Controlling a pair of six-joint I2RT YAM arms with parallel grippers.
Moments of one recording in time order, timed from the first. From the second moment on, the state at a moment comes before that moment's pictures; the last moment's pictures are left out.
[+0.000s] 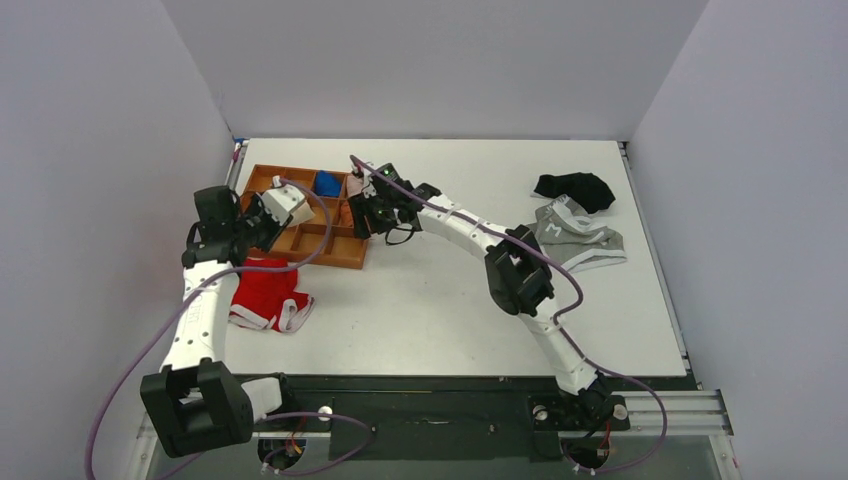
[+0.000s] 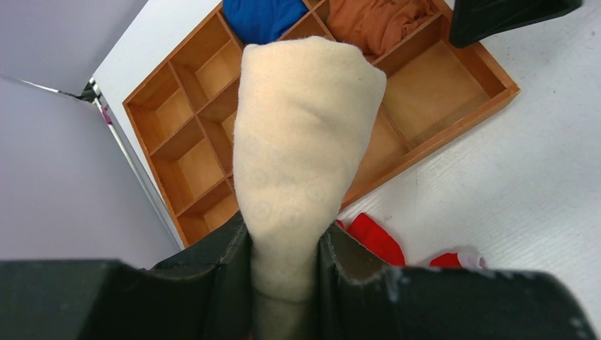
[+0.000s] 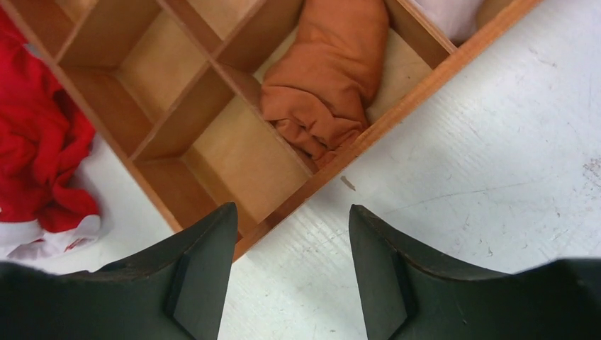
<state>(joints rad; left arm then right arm) 0.19 1.19 0.97 -0.42 0.48 0.82 0.78 2.40 2.14 -0.50 -0.20 0.25</state>
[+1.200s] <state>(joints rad) -0.02 1.24 0.93 -0.51 0.50 0.97 0.71 2.24 1.78 -0.36 -0.03 0.32</state>
